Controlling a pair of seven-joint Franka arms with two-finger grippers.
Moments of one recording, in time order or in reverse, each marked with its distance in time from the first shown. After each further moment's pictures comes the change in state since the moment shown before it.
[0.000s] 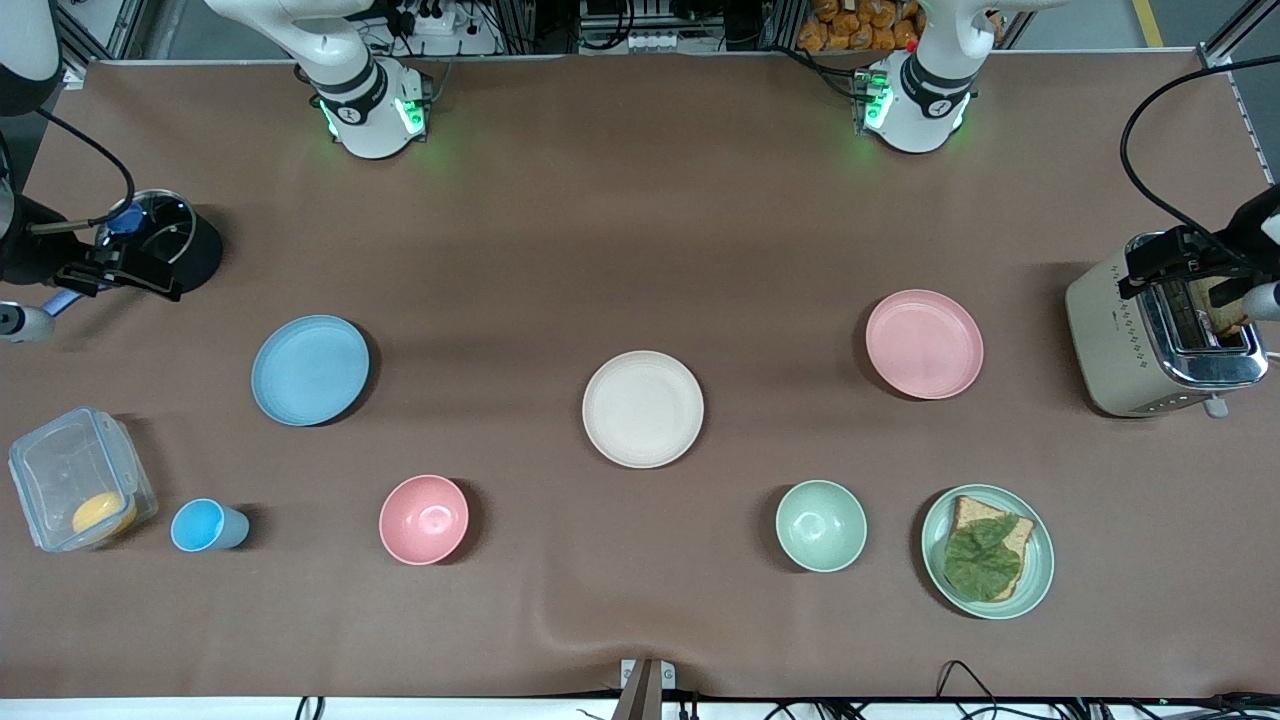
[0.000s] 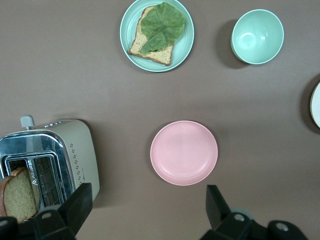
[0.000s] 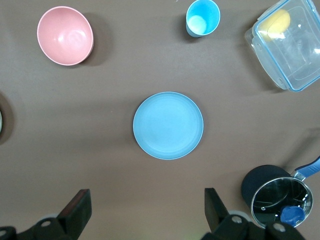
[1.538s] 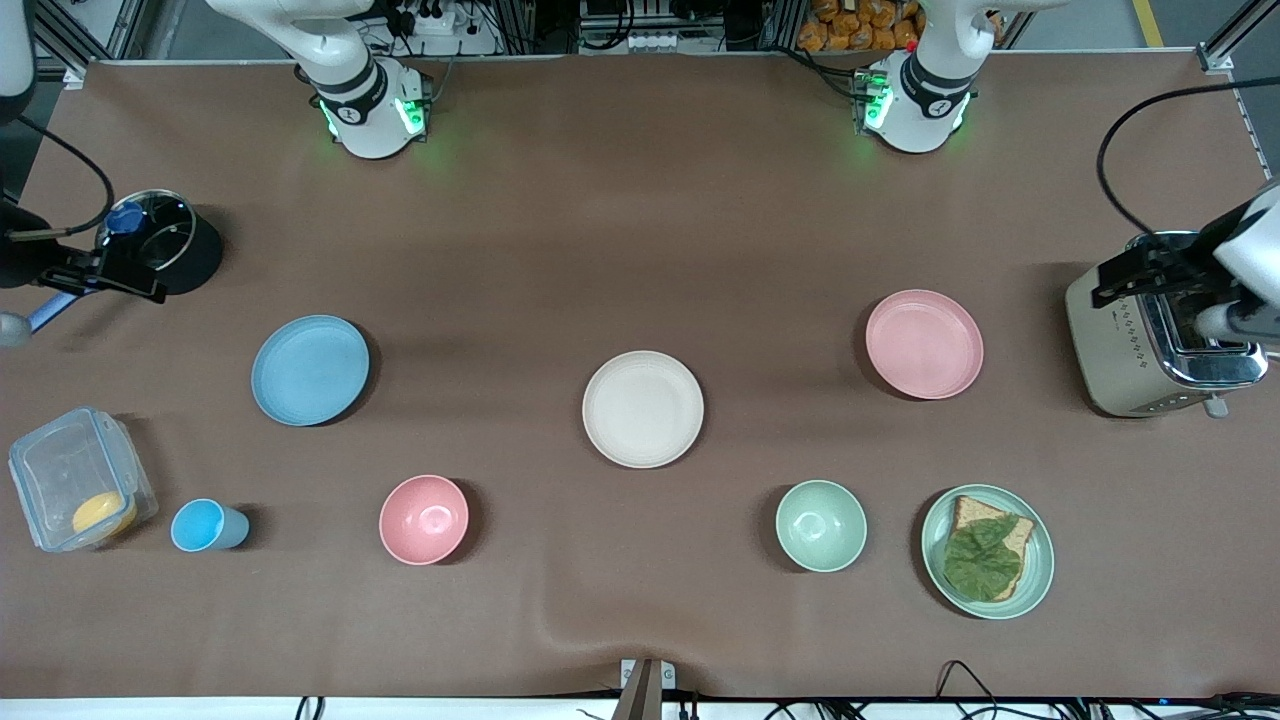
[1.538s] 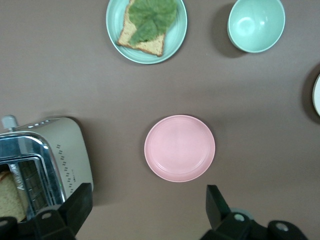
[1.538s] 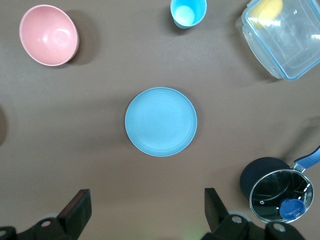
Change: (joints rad) left arm -0.019 0.057 -0.014 -0.007 0.000 -0.005 0.000; right arm -0.058 0.019 -0.014 -0.012 0.020 -0.006 -0.031
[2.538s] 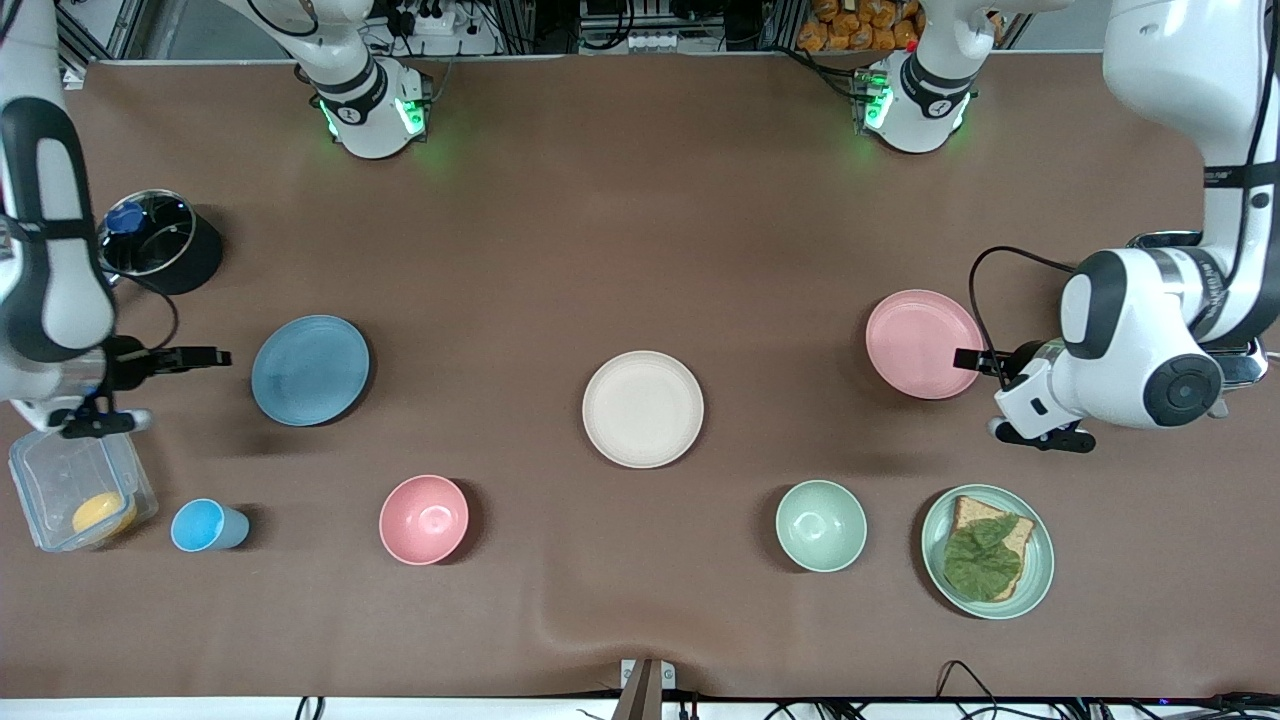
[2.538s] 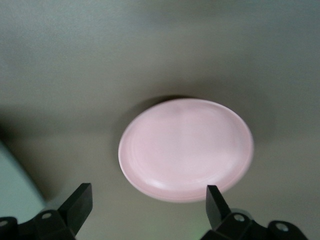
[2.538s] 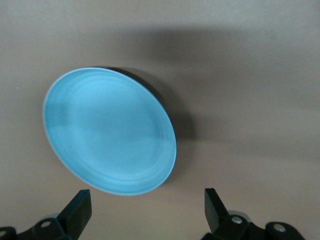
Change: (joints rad) left arm -0.023 0.338 0.001 -0.204 -0.001 0.230 -0.007; right arm -0.207 0.391 -0.005 -0.210 0.149 0.329 -0.488
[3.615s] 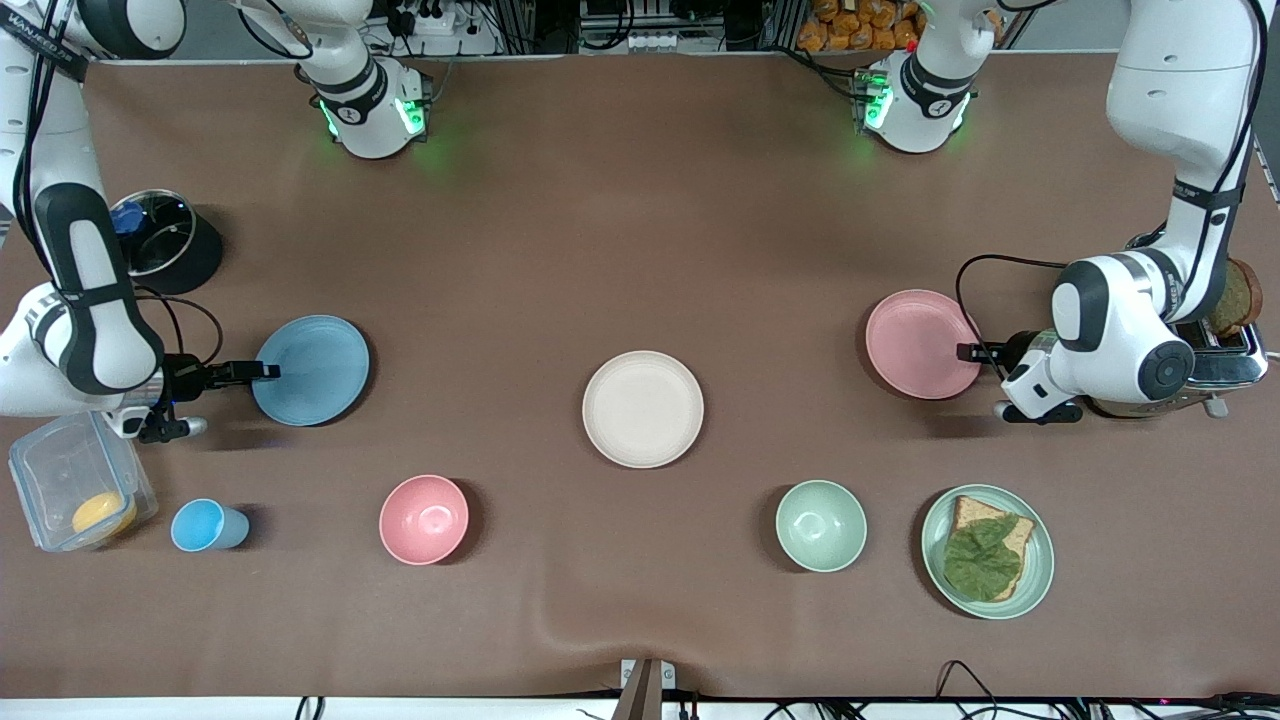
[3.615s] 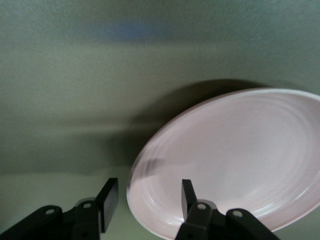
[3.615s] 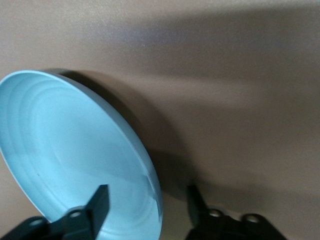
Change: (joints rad) left arm 0.095 0.049 0.000 -0.208 -0.100 0.198 0.047; right arm -0.057 0.169 0.002 -0.014 0.171 0.093 -0.180
